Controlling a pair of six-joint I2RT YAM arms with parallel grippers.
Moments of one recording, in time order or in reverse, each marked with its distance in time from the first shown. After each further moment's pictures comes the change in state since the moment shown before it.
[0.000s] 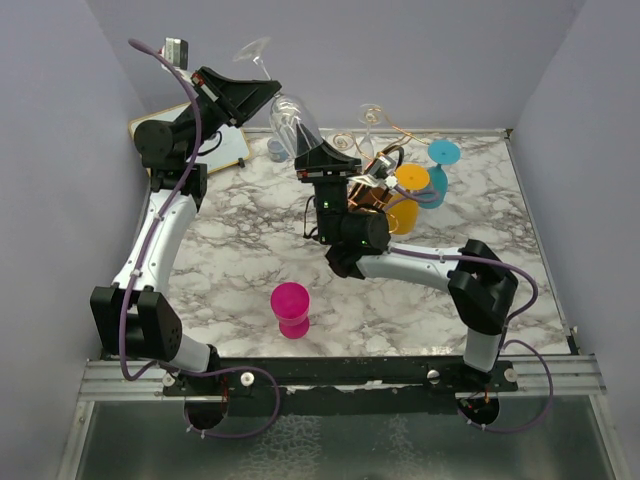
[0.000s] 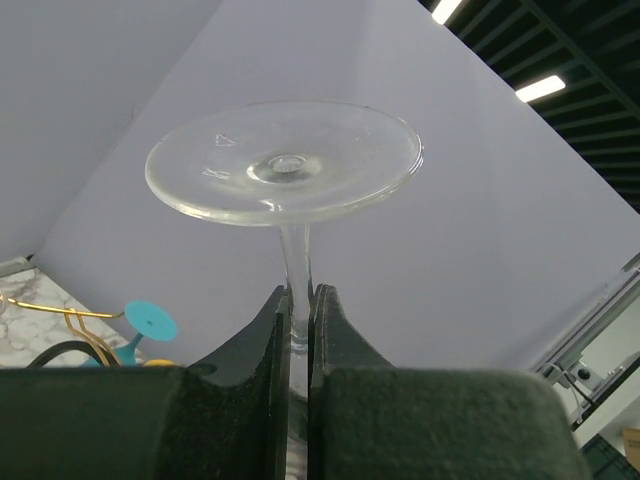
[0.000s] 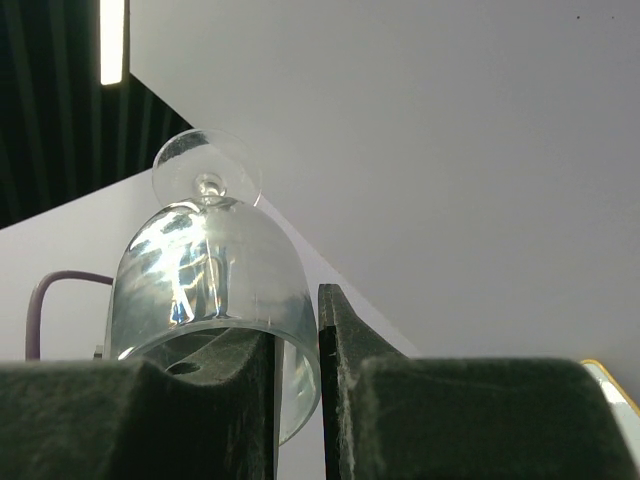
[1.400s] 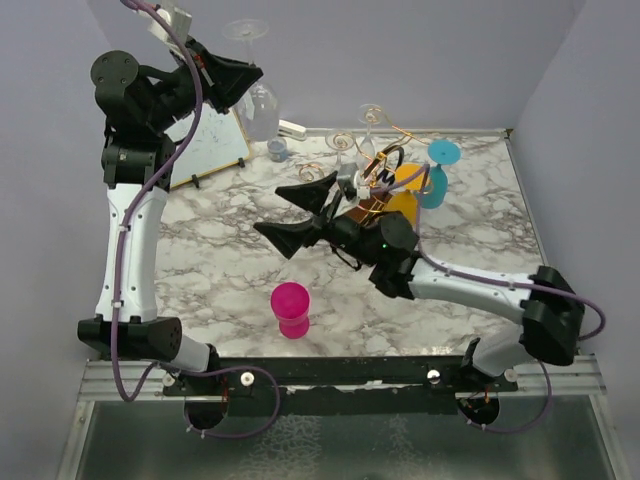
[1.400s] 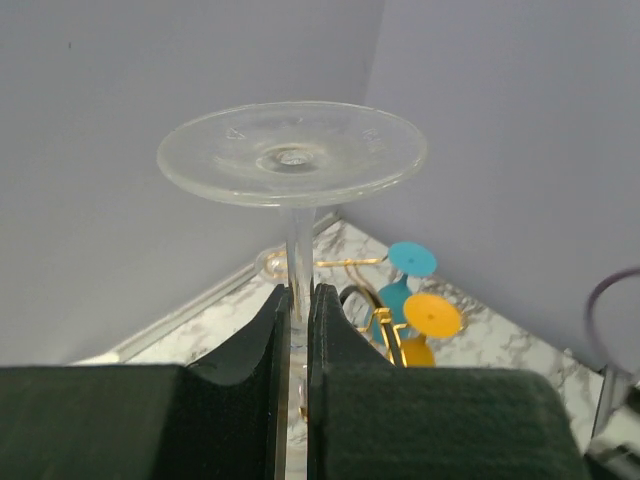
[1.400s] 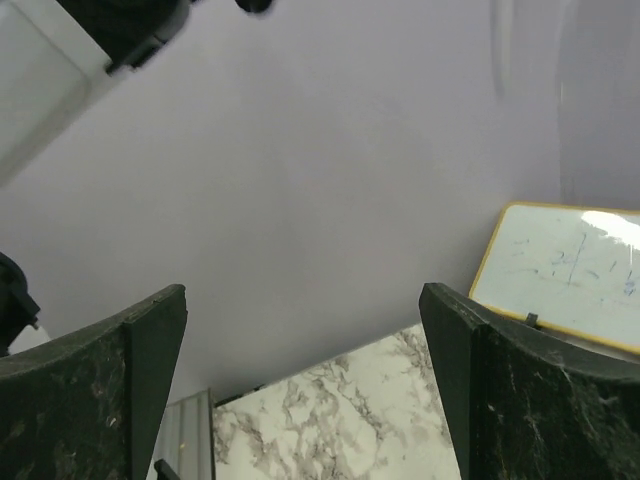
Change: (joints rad) left arm 0.050 0.029 0.554 -0.953 0.043 0.989; right arm 0.006 -0.313 -0.389 -0.440 -0.711 0.001
